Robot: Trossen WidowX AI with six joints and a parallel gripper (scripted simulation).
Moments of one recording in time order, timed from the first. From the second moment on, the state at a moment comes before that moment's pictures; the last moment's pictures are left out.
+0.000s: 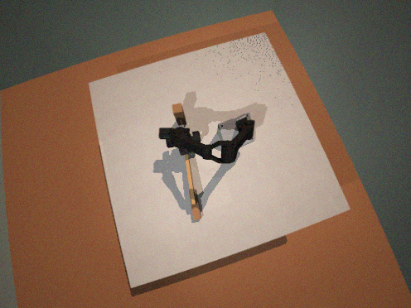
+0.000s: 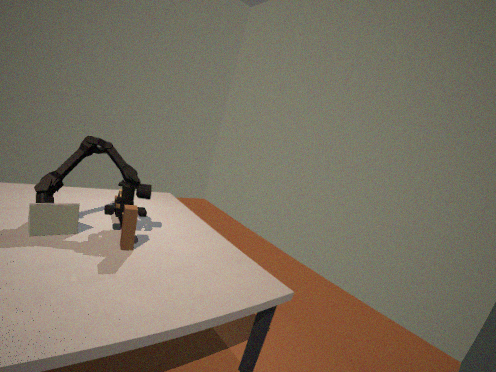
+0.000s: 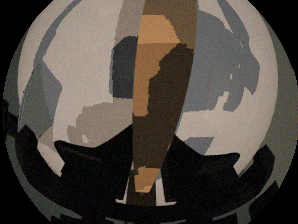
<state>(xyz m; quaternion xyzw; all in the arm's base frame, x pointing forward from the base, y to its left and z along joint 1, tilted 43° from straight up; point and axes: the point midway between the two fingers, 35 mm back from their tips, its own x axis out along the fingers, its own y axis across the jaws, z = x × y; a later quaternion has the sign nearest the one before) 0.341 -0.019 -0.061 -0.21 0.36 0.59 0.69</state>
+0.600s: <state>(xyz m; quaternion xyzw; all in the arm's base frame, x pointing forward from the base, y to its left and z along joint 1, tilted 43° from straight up) 0.340 -0.023 -0.056 -0.21 0.36 0.60 0.69</state>
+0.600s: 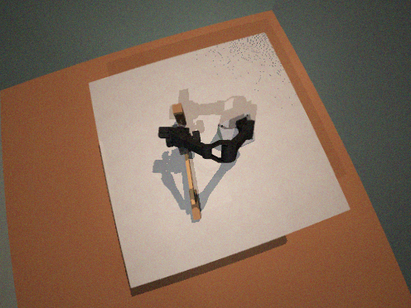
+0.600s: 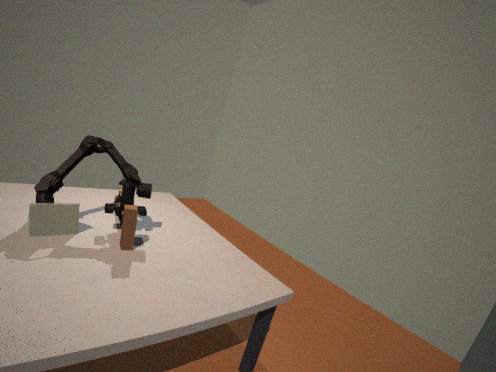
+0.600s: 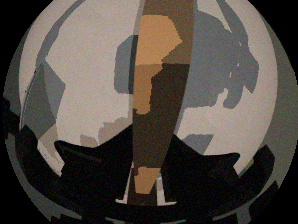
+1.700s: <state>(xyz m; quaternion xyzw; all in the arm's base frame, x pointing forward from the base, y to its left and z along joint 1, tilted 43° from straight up) 0.341 -0.035 -0.044 -0.21 0.36 0.60 0.69</state>
